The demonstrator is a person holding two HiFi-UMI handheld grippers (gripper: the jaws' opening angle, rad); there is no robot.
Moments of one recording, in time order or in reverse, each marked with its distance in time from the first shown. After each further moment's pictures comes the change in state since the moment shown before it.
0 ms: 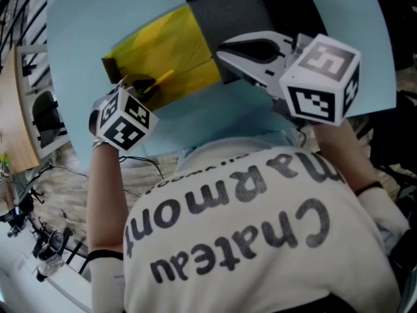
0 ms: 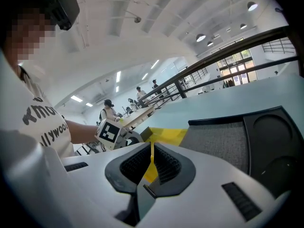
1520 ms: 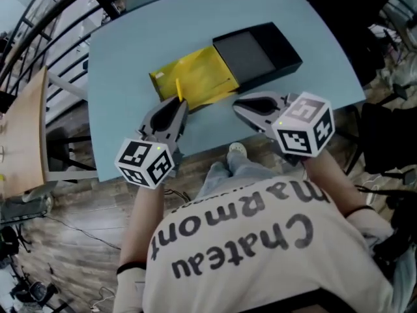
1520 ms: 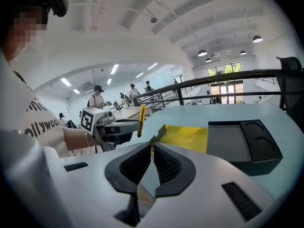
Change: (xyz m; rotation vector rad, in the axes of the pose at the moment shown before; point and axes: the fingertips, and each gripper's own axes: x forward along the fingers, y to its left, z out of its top) left arm -0.201 -0.049 0.012 -0.595 -1.157 0.131; right arm -0.009 0.167 -0.043 -0.136 -0.017 -0.242
